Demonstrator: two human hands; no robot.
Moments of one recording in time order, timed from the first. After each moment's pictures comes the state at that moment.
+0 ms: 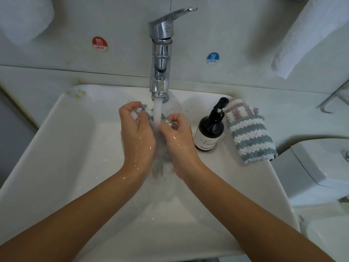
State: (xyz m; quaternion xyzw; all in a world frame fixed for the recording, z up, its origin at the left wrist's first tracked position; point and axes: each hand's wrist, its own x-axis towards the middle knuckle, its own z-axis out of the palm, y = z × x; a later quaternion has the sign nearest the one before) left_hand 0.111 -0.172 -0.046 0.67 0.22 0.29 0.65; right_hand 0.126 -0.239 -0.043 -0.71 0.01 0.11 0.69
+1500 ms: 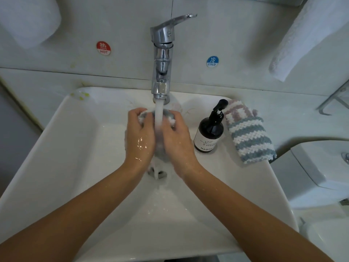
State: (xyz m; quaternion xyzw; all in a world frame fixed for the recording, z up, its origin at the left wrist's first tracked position) left_hand 0.121 -0.162 -0.056 0.70 0.23 0.23 0.63; right_hand 0.127 -0.238 -0.045 -0.76 -0.06 0.08 0.64
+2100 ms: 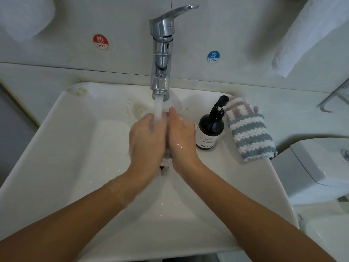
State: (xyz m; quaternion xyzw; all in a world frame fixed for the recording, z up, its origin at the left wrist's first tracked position) left_hand 0.103 -0.182 -0.053 0.75 0.18 0.23 0.59; right_hand 0.136 -0.234 -0.055 -0.71 0.04 0.04 0.70
